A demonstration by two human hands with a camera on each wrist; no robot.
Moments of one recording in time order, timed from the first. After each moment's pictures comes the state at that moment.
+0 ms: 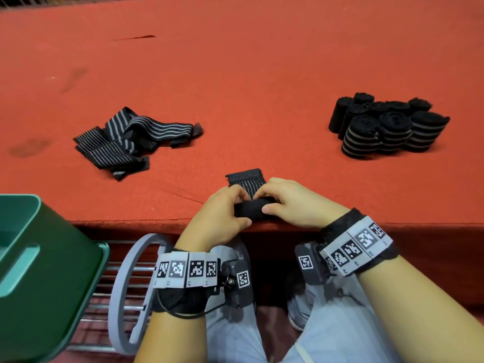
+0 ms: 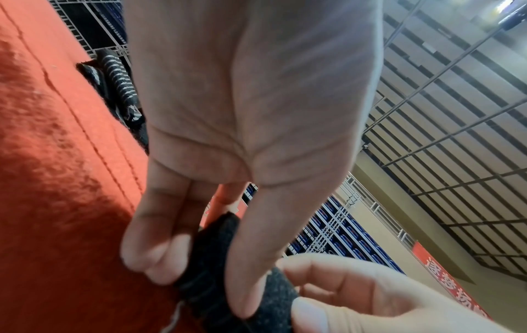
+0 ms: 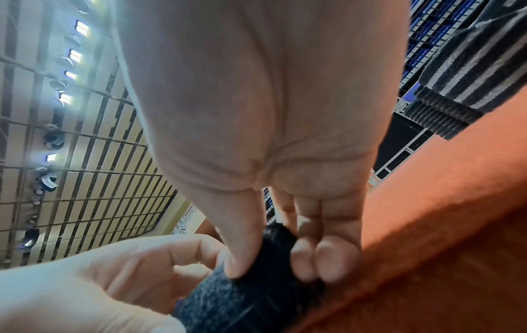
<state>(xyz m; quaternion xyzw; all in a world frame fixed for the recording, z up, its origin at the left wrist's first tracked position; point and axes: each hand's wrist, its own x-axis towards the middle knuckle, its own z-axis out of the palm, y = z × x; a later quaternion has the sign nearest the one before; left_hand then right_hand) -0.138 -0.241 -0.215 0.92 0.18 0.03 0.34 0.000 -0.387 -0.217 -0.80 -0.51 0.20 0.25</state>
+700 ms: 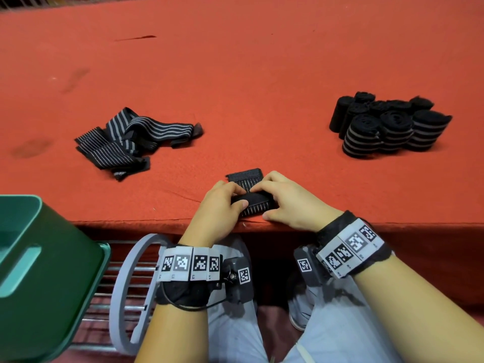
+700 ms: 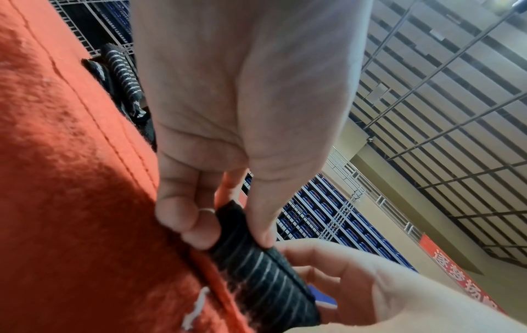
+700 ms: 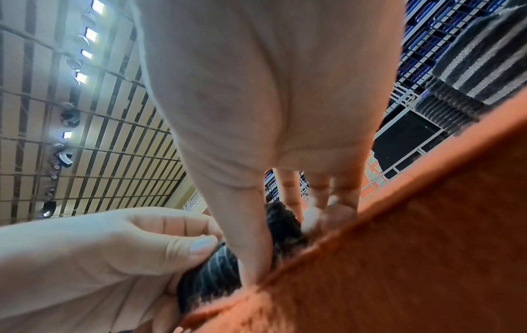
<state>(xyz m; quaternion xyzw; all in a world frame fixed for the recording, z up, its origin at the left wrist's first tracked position) -0.128 -0.237 -0.223 0.90 0.22 0.08 0.37 -0.003 -0.384 -0.227 -0.80 -0.51 0.15 0.27</state>
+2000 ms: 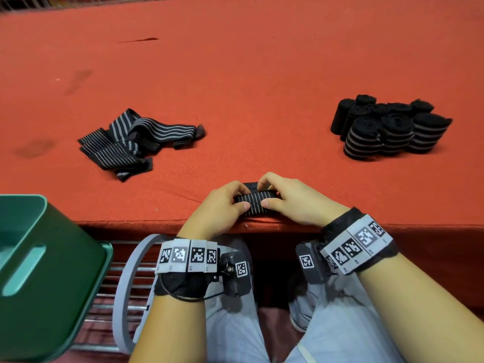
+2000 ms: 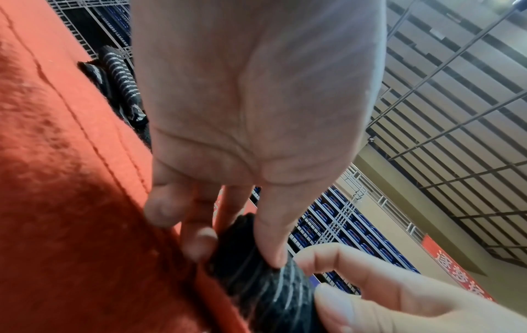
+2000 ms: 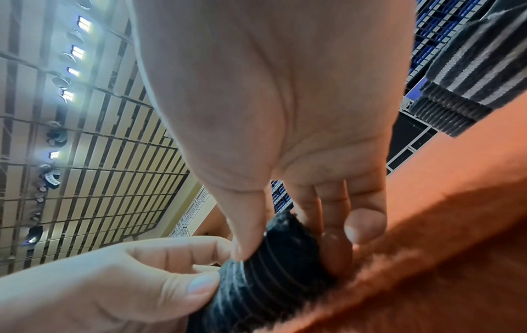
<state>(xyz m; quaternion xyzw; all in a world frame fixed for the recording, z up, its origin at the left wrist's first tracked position) -0.129 -0.227 -0.215 0.89 0.20 0.02 0.41 -0.003 -0.386 -0.211 -0.82 -0.47 0.19 0.26</state>
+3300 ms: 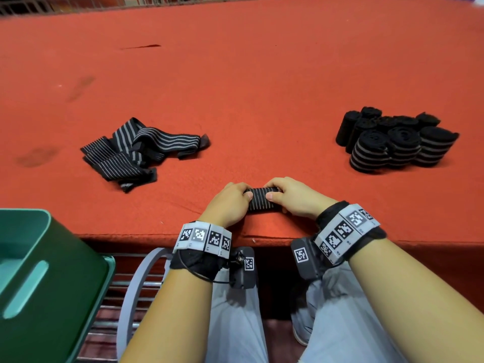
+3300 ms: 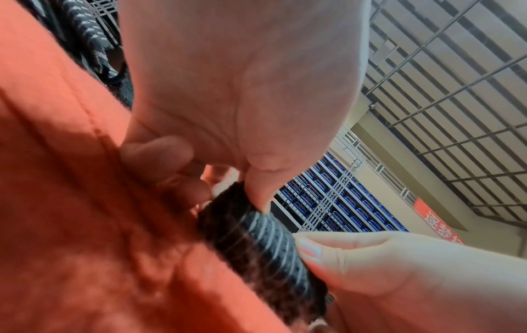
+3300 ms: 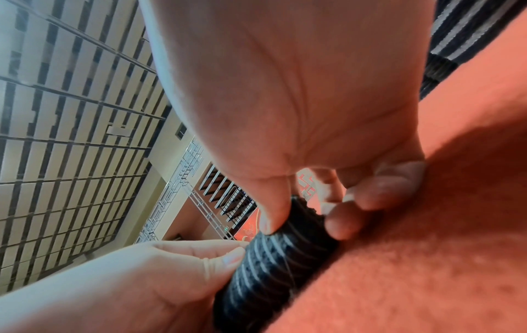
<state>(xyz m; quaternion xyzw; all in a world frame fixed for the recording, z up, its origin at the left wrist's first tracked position) -0.075 -0.198 -0.227 0.91 0.23 -0.02 0.33 0.039 -0.341 -0.228 -0.84 -0.40 0.23 0.29</state>
